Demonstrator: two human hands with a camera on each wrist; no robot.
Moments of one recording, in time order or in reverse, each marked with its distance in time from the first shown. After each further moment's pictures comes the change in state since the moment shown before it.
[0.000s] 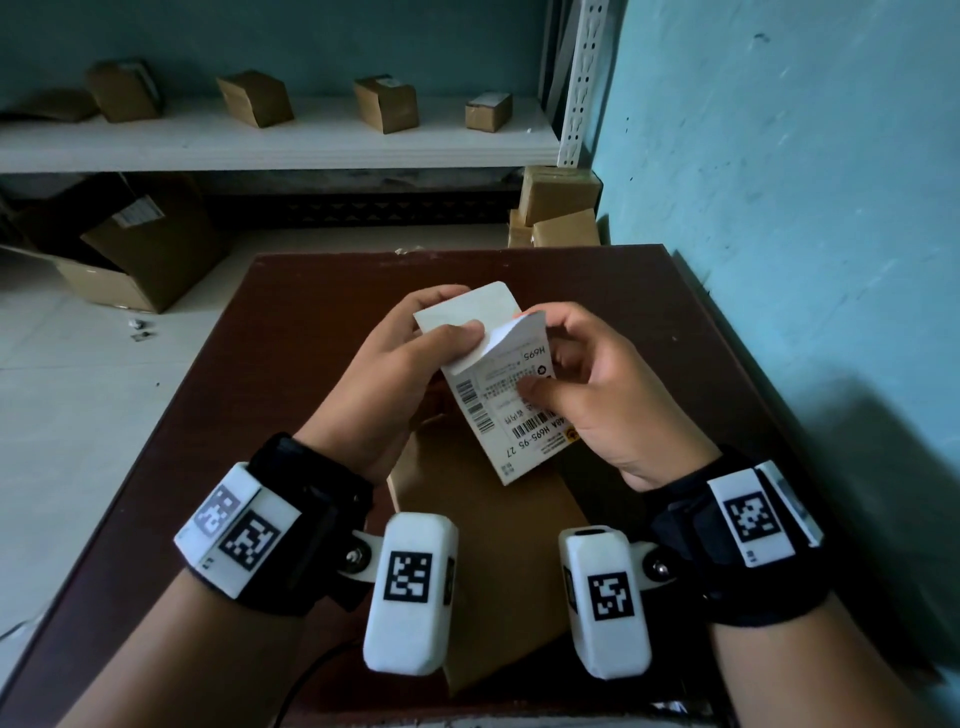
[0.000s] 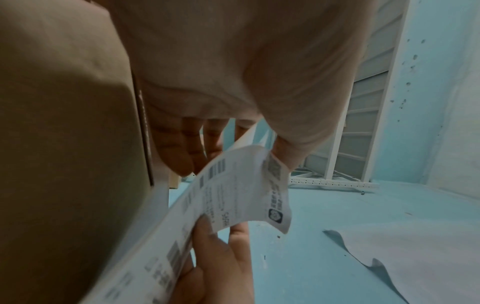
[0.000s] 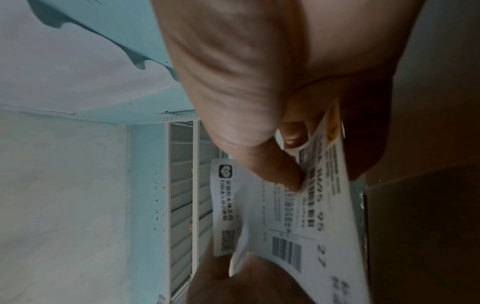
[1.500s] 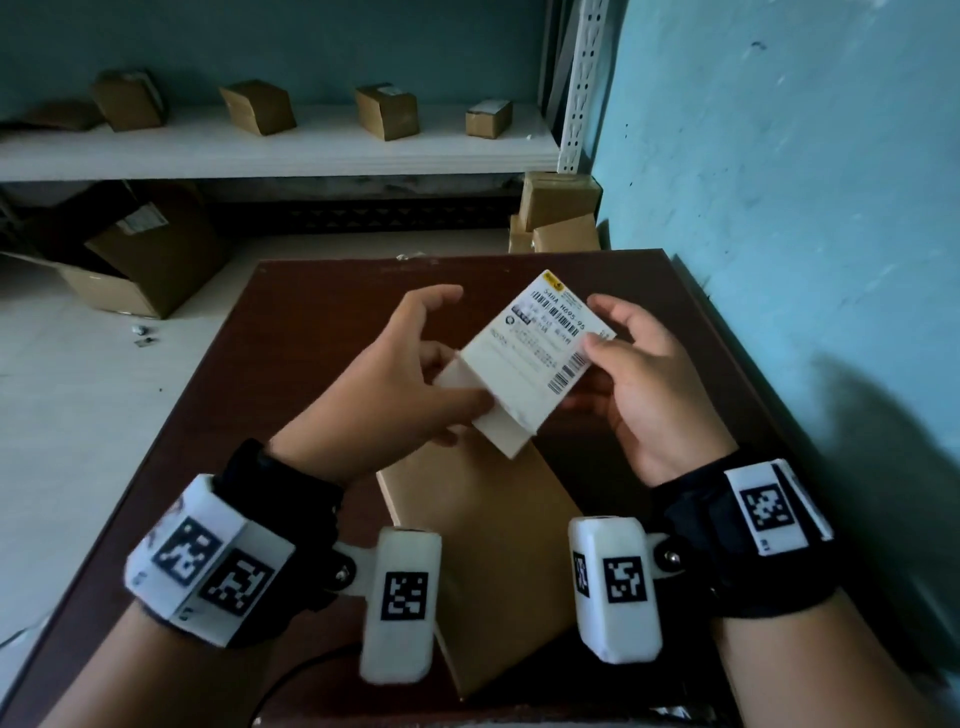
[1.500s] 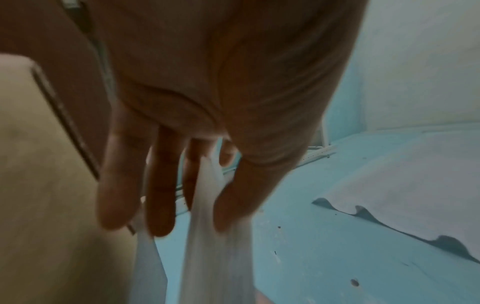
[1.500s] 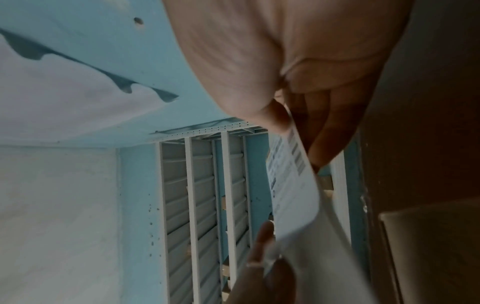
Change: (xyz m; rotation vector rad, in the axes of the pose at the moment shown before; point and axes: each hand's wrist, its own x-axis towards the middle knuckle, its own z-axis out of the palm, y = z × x) left_hand -0.012 0.015 -0.010 0.506 -0.103 0.011; right_hand 0.004 -0.001 -0.011 0.320 0.309 0.193
